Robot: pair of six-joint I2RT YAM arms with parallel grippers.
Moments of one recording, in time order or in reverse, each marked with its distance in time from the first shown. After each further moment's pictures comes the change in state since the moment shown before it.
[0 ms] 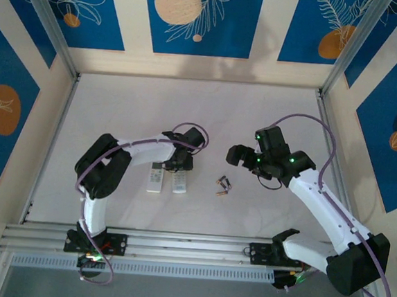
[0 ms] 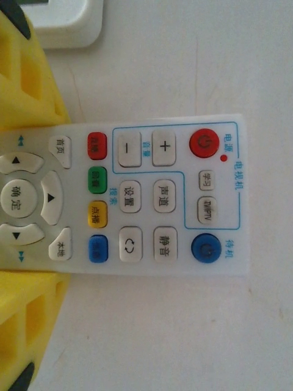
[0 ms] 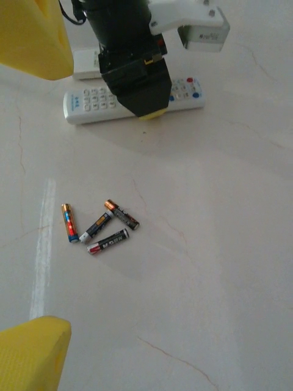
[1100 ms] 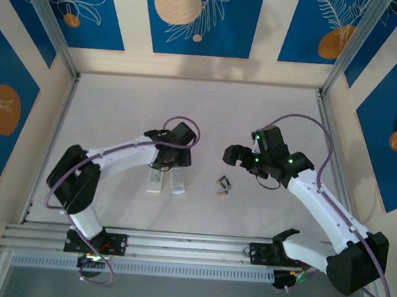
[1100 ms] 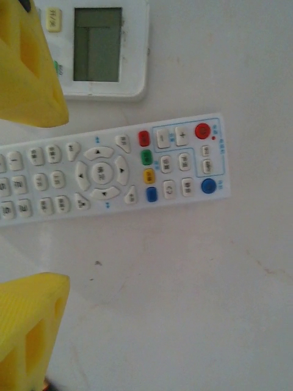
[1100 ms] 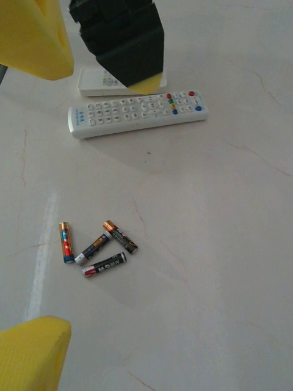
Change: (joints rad) left arm -0.006 -0.220 -0.068 -0.028 0.000 -0.003; right arm 0.002 0.003 -0.026 0.063 -0.055 -0.019
